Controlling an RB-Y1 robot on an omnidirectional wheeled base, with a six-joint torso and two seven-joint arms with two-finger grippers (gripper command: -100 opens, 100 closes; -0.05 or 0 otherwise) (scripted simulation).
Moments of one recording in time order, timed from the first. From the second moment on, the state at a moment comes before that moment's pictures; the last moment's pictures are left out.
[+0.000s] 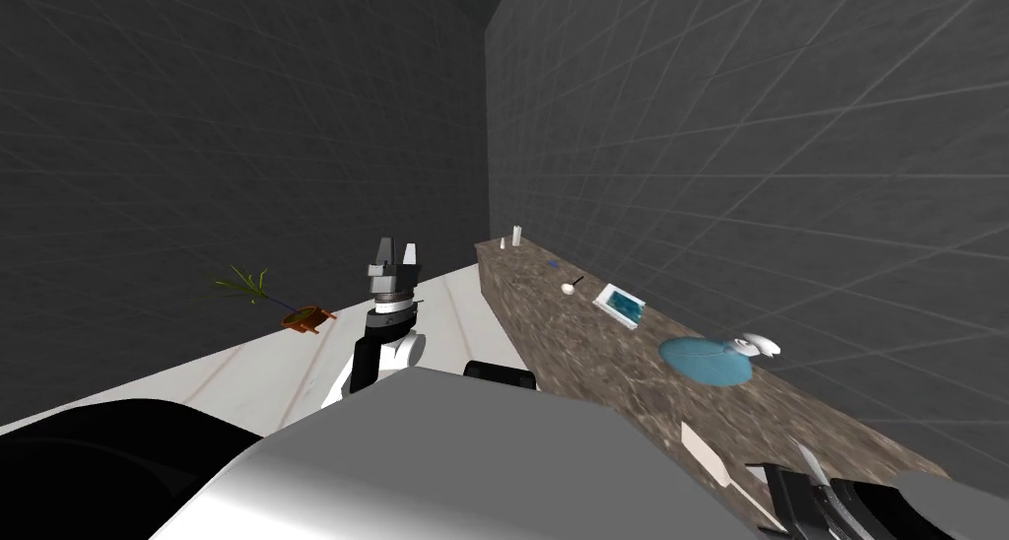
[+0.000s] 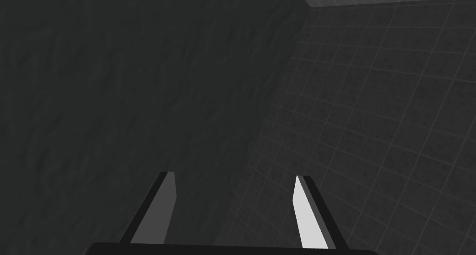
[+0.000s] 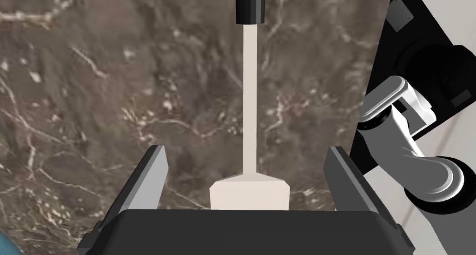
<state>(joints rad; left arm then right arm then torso) 0.50 0.04 0.06 -2.32 0.08 -0.62 -0.06 1.03 -1.78 0.16 -1.52 0.95 -0.53 -0.15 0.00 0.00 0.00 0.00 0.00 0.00</state>
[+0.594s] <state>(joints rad) 0.50 0.04 0.06 -2.32 0.08 -0.62 -0.06 1.02 -1.70 0.20 -1.50 0.98 -0.50 -0.12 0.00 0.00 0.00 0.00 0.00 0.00</state>
